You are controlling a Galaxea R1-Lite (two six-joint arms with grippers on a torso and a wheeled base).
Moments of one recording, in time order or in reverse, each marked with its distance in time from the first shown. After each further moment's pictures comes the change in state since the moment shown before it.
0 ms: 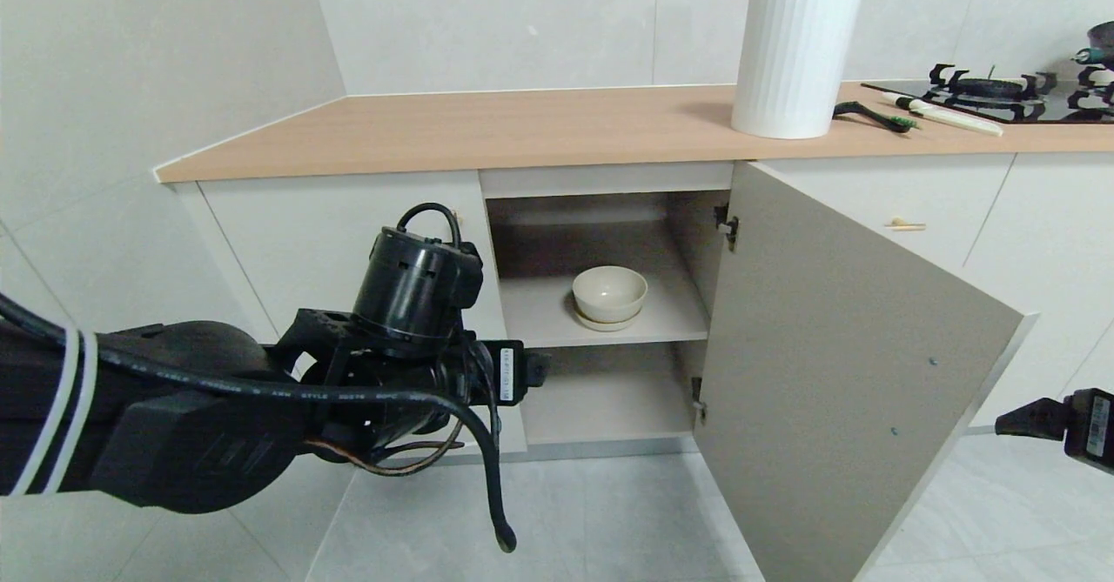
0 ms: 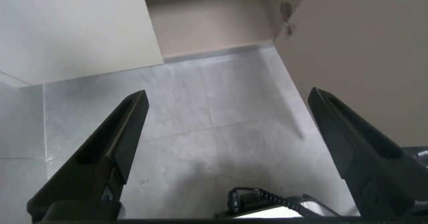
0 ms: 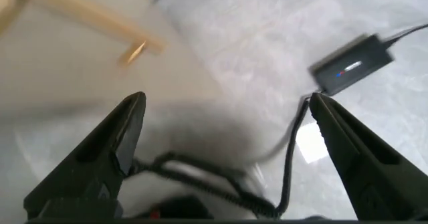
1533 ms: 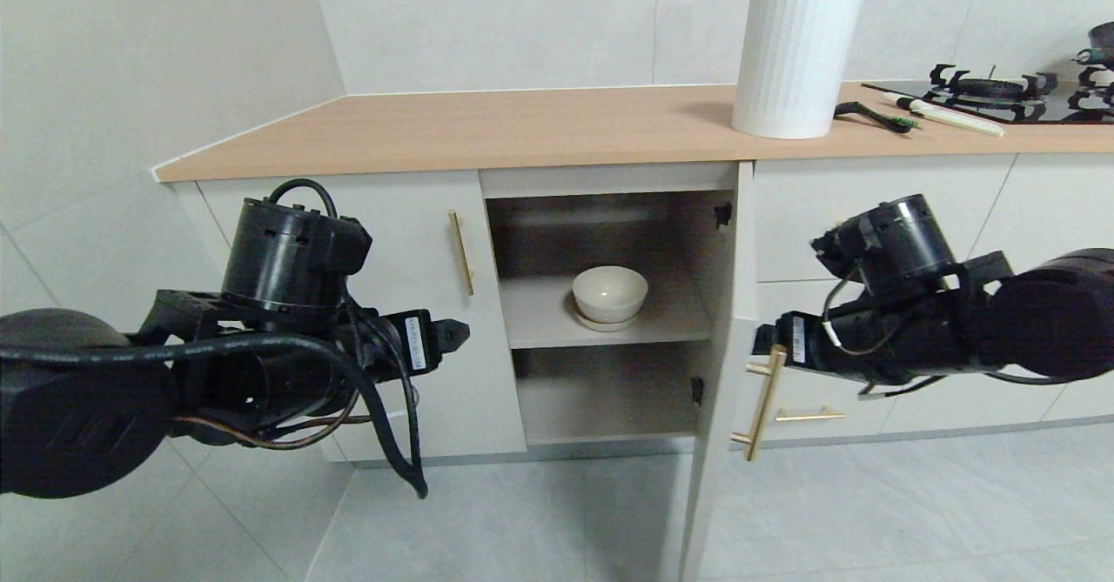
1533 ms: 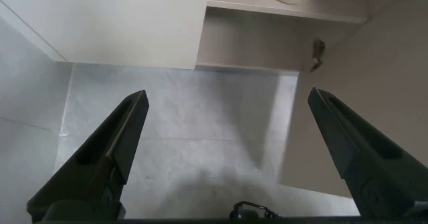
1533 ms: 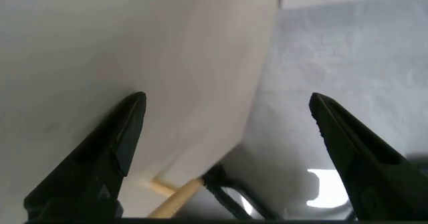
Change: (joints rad) left arm 0.173 -0.127 0.058 0.034 0.000 -0.067; right arm 0.430 0.520 -0.394 -0.231 0.109 -0.009
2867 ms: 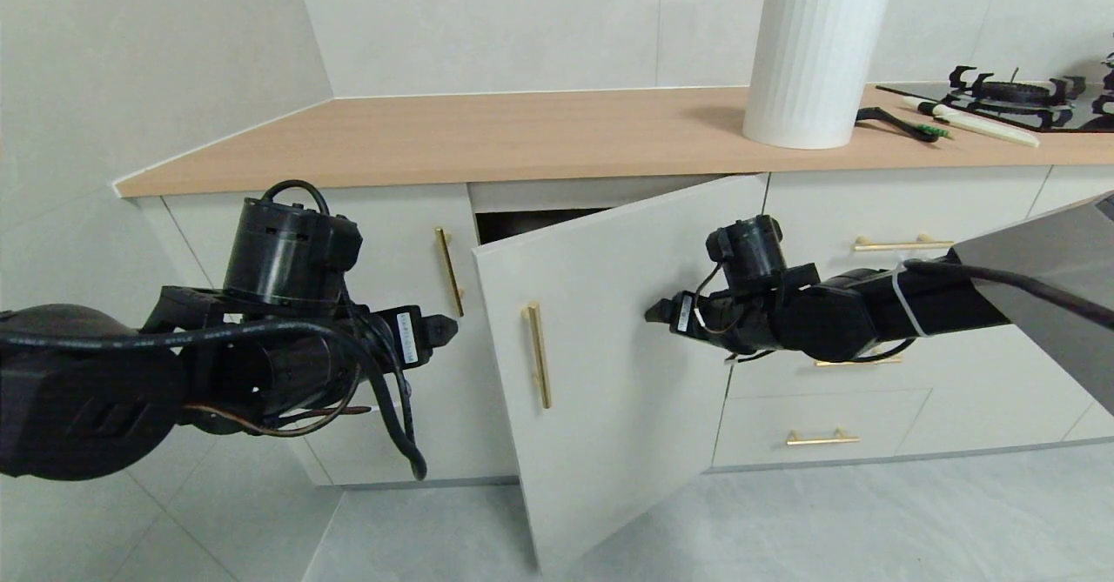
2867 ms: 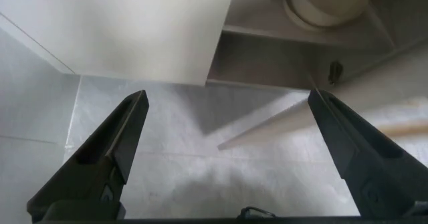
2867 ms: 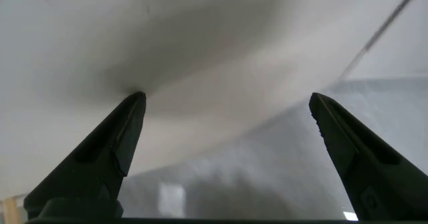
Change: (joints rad) left arm 0.038 0.025 -0.008 -0.006 0.017 0.003; right arm 0.065 0.388 -0.342 -0.200 -0.044 0.113
